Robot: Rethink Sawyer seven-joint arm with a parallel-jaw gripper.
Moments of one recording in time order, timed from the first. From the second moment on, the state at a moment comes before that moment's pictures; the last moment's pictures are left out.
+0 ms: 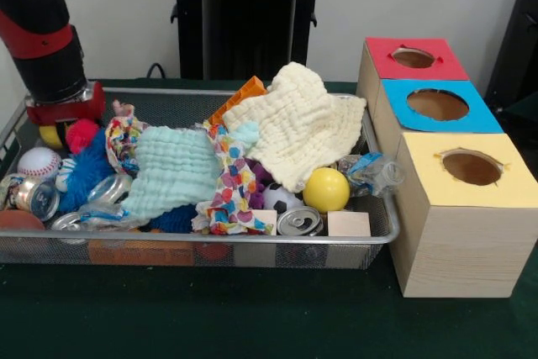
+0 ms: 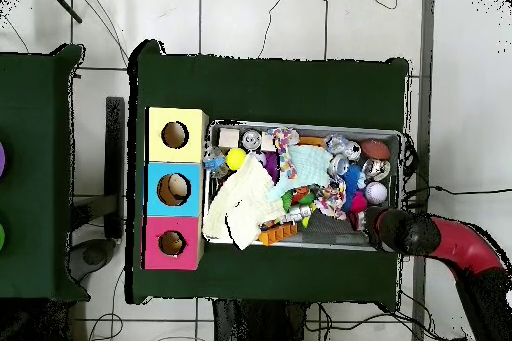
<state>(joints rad) -1.20 -0.36 0.59 1.62 -0.80 0.70 1.52</state>
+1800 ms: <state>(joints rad) -1.02 -0.50 0.43 1.58 -0.72 0.68 1.53</state>
